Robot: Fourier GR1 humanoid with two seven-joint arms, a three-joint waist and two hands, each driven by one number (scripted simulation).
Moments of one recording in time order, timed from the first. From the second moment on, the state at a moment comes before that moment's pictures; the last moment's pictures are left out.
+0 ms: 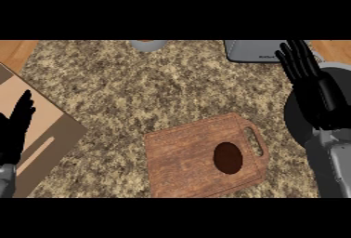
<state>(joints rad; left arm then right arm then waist) -0.08 0.54 -0.02 -1.41 0.12 0.26 0.17 -0.36 -0.26 -0.05 -1.57 -0.20 0.11 -0.02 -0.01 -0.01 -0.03</state>
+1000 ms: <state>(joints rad) -0.21 0.35 -0.02 -1.59 0.21 0.27 0.18 -0.22 -0.39 -0.07 -1.29 0.10 0.12 -0.63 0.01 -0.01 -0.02</state>
